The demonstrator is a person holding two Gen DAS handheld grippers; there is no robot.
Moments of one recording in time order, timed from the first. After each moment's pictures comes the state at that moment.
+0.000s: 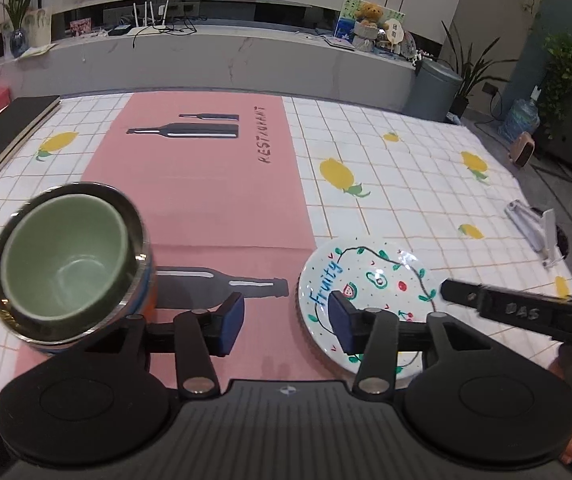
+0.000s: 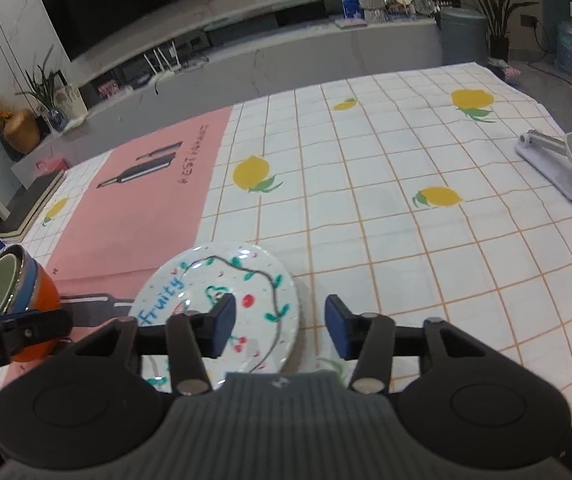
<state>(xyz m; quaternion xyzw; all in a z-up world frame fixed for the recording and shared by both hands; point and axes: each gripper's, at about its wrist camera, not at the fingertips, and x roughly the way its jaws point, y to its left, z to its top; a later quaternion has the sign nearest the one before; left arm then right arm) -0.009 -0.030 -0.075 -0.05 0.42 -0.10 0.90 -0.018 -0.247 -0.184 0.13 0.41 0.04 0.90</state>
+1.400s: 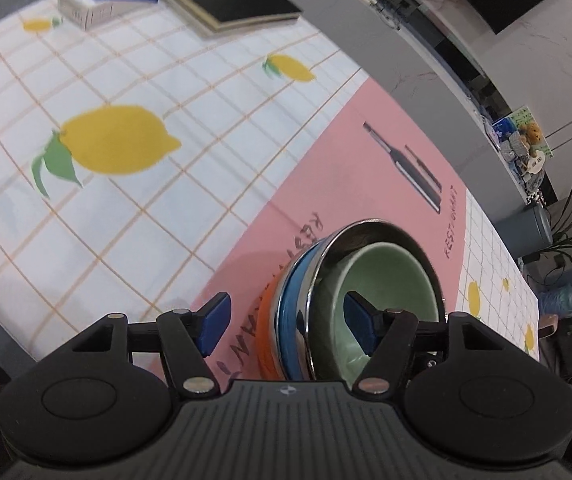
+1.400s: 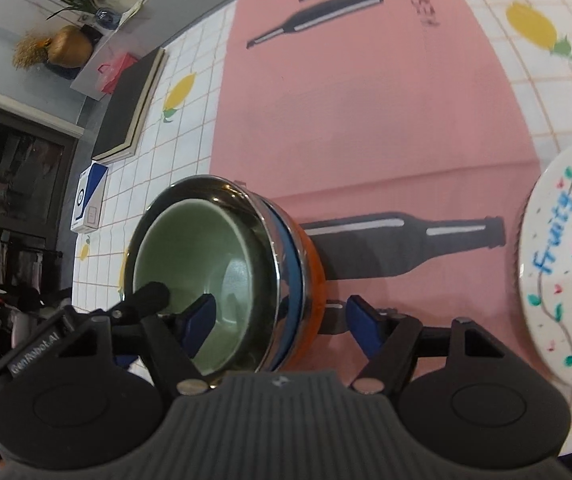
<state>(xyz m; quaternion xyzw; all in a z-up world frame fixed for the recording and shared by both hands) 0.026 0.186 -0.121 -0.35 0.47 0.06 0.81 0.078 -0.036 -0.194 0.23 0.59 0.17 0.75</state>
